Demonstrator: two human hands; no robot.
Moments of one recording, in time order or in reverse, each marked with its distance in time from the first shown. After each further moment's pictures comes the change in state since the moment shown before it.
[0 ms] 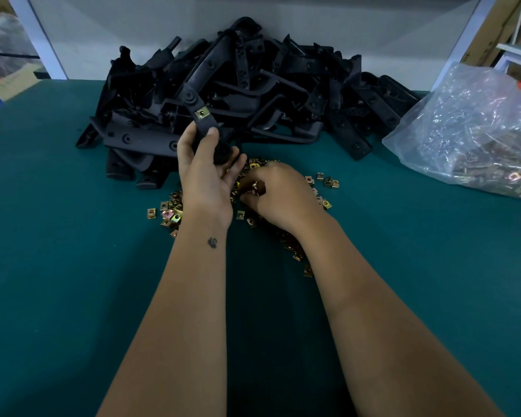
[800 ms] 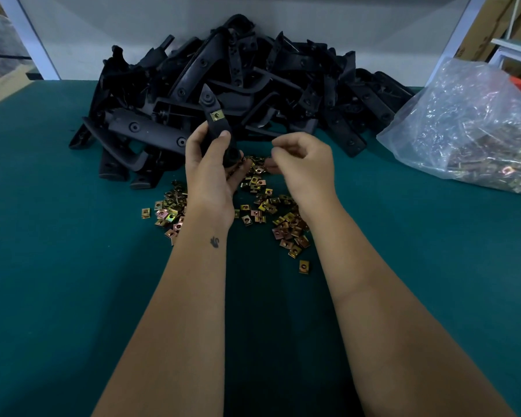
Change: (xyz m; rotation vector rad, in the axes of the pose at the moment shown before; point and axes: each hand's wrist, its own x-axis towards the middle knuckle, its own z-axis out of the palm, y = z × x) left_hand 0.000 -0.010 0.004 0.117 -0.047 -0.025; right_hand 0.001 0.011 -0.016 0.890 0.464 0.306
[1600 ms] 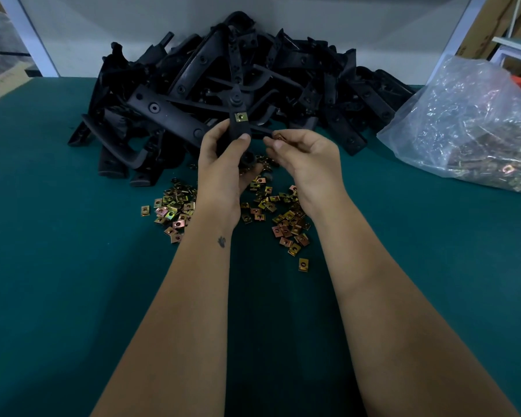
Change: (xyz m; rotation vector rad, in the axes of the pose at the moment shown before) left_hand -0.003 -0.006 0.006 0.101 -0.077 0.013; right_hand 0.006 0.003 -0.006 0.372 -0.086 0.075
